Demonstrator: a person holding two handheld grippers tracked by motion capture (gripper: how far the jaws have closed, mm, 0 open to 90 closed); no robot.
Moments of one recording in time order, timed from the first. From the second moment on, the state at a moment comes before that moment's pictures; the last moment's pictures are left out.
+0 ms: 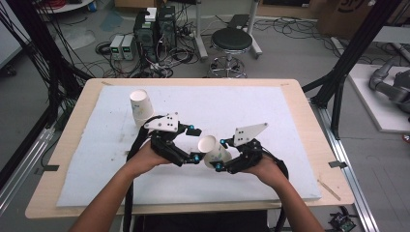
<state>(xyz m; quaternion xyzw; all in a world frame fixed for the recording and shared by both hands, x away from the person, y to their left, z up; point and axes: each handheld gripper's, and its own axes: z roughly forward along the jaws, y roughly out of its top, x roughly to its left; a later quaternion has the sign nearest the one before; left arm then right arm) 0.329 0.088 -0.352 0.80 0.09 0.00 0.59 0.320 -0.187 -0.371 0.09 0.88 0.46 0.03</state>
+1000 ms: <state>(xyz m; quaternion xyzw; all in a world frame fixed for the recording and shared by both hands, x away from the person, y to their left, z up) 0.322 0.067 -0.363 0.86 0.05 -0.03 0.51 0.314 -0.162 -0.370 0.05 0.94 0.33 0.02</state>
